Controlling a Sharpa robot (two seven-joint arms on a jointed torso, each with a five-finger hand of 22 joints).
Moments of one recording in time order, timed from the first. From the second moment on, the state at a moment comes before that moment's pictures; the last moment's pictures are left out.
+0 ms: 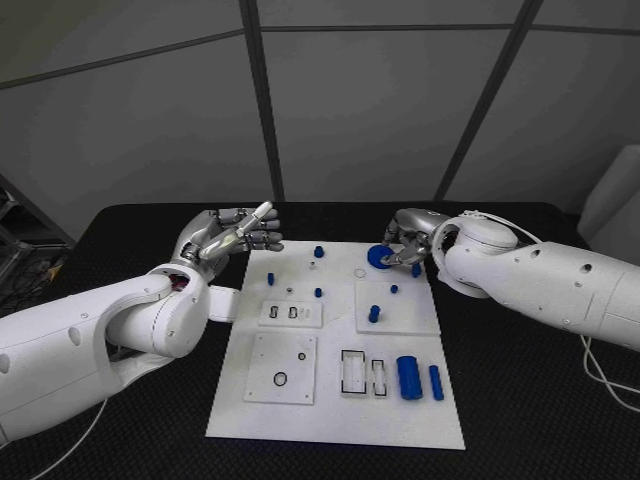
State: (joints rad) left arm 1.12 -0.90 0.07 1.63 -0.07 -0.45 0.44; left_hand 1.35 0.02 -0.06 0.21 0.14 0.96 0.22 0.10 0.07 1.05 0.16 0.09 0.07 1.13 0.11 0.15 0.18 0.17 0.93 0.21 0.46 0.20; right arm 1.25 -0.64 0.00 1.20 -1.47 -0.15 -0.26; right_hand 1.38 -0.11 0.22 0.20 0.32 0.97 0.15 0.19 0.06 1.46 0.06 1.42 1.31 1.46 -0.01 1.52 1.31 0.06 1.41 0.10 1.47 1.31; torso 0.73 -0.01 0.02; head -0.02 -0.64
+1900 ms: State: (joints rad) left arm 1.12 -0.90 0.07 1.63 -0.07 -0.43 0.42; left_hand 1.35 0.02 -0.06 0.21 0.14 0.96 0.22 0.09 0.07 1.05 0.16 0.08 0.07 1.13 0.11 0.15 0.18 0.17 0.93 0.22 0.46 0.20; right arm 1.24 -0.44 -0.01 1.26 -1.62 -0.33 -0.34; right_hand 1.36 -0.13 0.26 0.19 0.35 1.01 0.14 0.15 0.07 1.46 0.06 1.46 1.31 1.47 -0.01 1.54 1.31 0.05 1.44 0.09 1.50 1.31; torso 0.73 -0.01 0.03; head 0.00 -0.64
